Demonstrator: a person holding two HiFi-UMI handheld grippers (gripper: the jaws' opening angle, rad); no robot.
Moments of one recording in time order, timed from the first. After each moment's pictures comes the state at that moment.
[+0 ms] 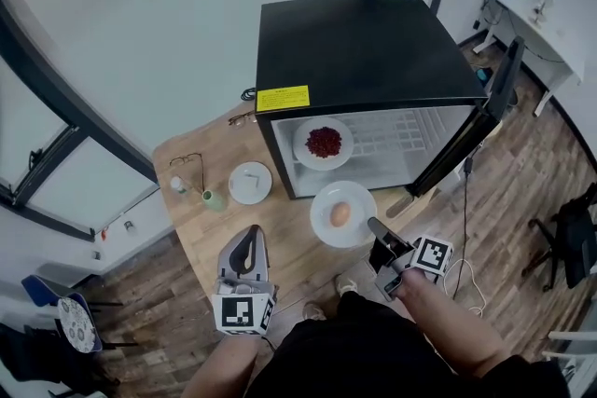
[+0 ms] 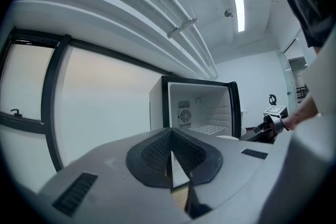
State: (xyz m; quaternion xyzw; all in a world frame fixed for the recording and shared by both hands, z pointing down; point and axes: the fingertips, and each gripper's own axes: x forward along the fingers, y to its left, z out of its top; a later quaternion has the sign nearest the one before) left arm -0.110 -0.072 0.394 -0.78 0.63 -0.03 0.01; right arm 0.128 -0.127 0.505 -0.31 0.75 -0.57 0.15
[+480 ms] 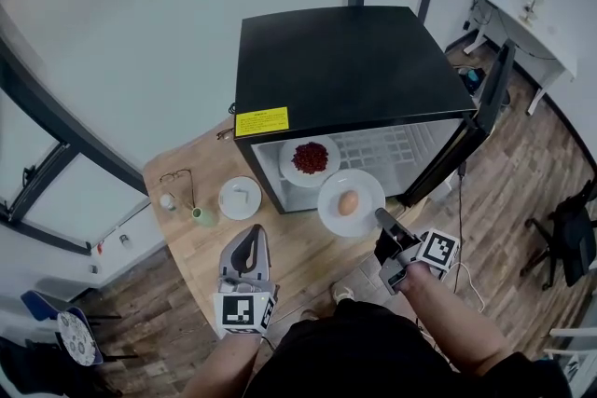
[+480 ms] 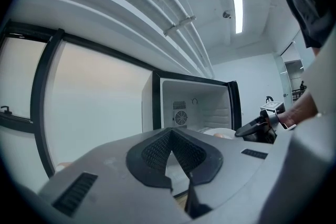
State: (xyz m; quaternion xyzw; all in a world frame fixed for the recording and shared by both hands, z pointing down) left arm -0.085 -0.117 0.391 -0.79 0.61 -0.03 0.01; right arm 0.170 -0.178 0.480 -0.35 0.74 -0.55 0.19
